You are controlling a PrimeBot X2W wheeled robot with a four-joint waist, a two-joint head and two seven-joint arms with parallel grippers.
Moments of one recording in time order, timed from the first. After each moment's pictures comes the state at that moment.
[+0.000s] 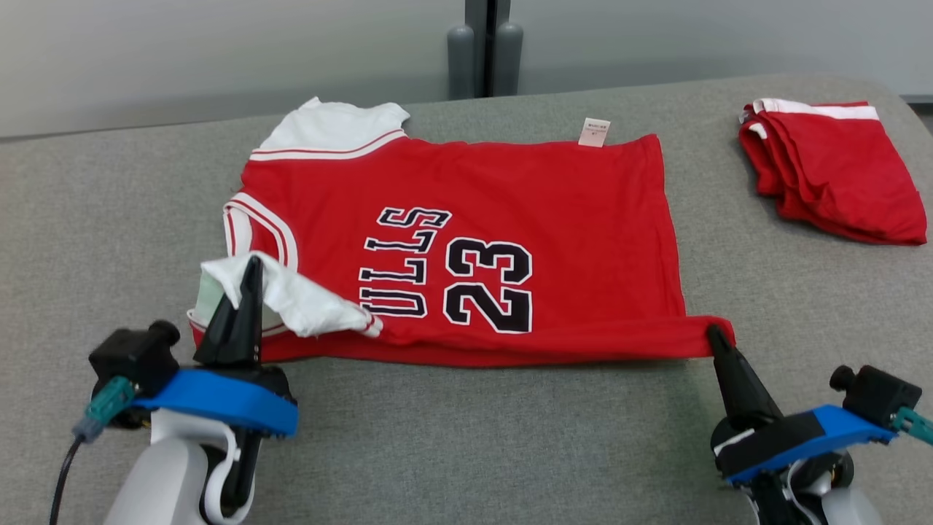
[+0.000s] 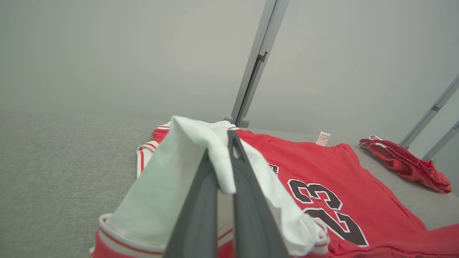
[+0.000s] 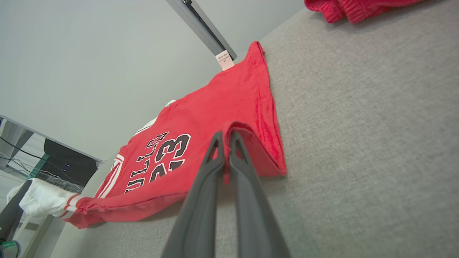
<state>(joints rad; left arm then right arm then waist) -0.24 0.23 -0.22 0.26 -0.52 -0.11 -0.19 -0.10 -0.05 0.02 0.18 0.73 0.13 0.02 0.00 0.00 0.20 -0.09</state>
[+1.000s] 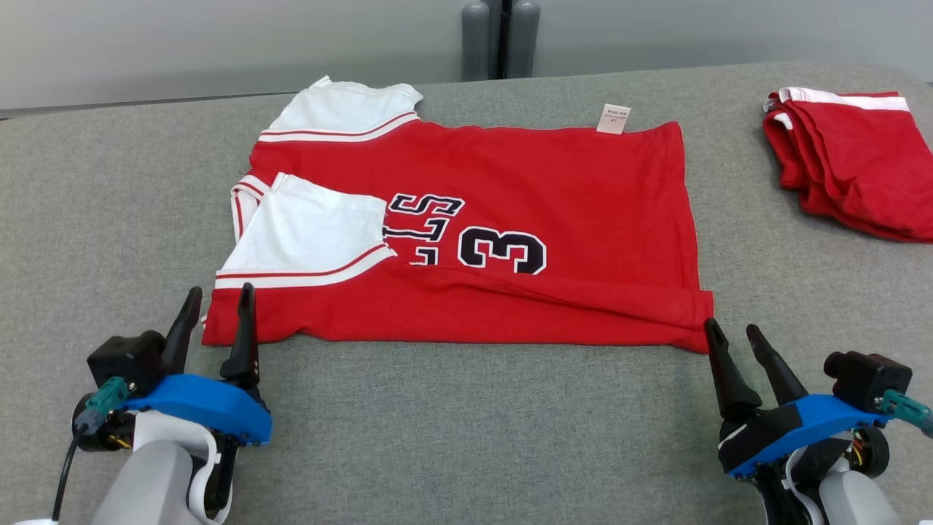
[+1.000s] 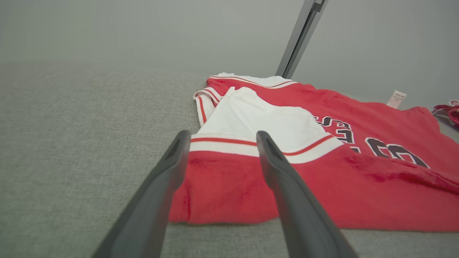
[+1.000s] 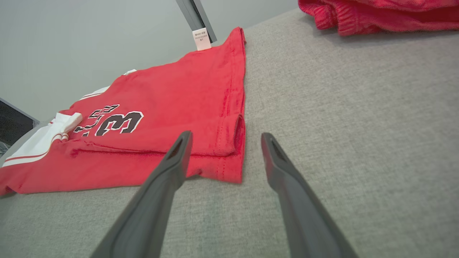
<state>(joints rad) -0.35 0.25 -0.23 0.59 -0.51 -0.12 -0.26 -0.18 -0.11 0.01 0.33 0.51 0.13 -0.05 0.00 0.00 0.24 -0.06</state>
